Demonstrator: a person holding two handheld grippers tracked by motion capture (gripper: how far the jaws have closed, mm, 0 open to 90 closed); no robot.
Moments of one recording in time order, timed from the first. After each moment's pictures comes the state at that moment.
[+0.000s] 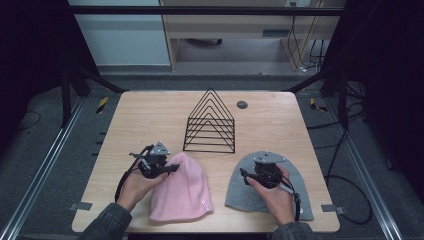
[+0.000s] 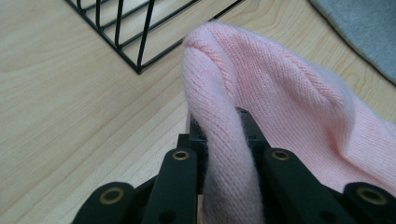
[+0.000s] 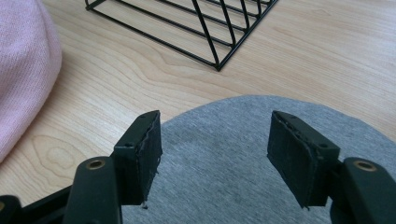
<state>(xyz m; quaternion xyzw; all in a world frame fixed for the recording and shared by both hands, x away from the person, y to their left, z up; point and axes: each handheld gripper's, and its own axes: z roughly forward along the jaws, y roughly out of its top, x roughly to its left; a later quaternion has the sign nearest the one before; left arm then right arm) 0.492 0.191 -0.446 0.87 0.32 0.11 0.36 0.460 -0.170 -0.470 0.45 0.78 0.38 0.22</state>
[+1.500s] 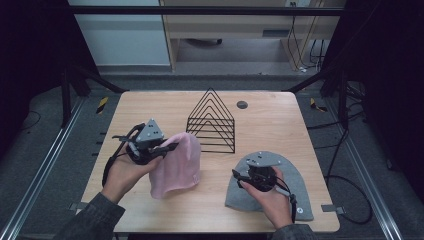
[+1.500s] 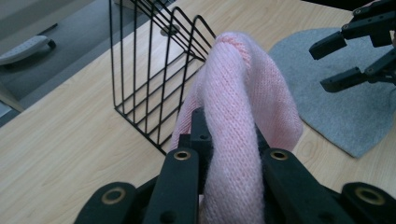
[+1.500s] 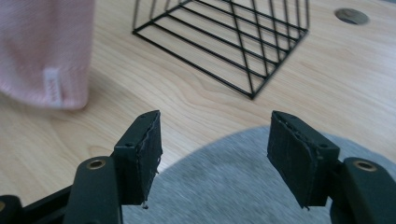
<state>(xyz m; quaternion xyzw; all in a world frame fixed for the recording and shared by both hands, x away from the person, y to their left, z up) 0.470 0.188 -0.327 0.86 0.25 0.21 0.40 0.445 -0.146 -0.449 0.40 0.79 0.40 0.22</state>
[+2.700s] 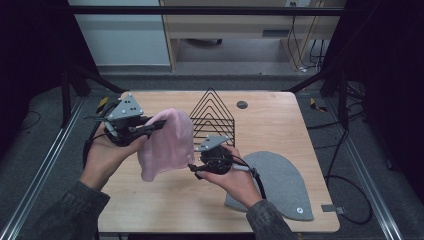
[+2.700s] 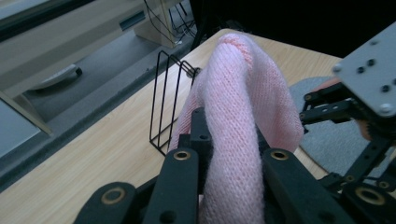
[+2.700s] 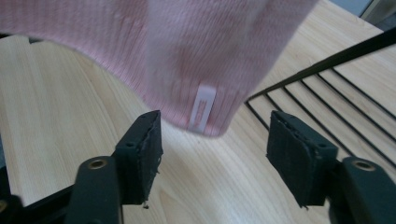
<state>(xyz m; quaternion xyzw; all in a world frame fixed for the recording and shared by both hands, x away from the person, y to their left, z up) 0.468 0.209 -0.259 0.82 0.25 0.24 0.45 0.473 -0.034 -0.387 0.26 0.86 0.41 0.15</state>
